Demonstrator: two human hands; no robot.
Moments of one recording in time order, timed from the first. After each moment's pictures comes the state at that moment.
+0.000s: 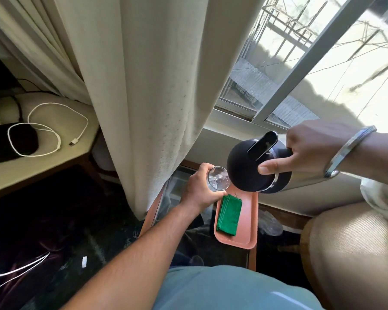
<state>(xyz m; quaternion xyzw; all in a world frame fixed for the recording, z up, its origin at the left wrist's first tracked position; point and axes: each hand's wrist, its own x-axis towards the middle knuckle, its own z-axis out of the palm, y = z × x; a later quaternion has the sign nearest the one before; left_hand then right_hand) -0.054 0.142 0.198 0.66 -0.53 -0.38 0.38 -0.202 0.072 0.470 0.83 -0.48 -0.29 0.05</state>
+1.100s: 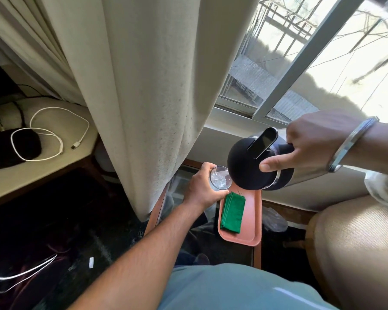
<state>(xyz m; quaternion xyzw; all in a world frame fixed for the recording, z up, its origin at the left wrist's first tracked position) -0.057 0.142 0.199 0.66 -0.54 -0.38 0.36 -0.200 0.077 0.482 0.83 -0.46 -0.31 0.05</state>
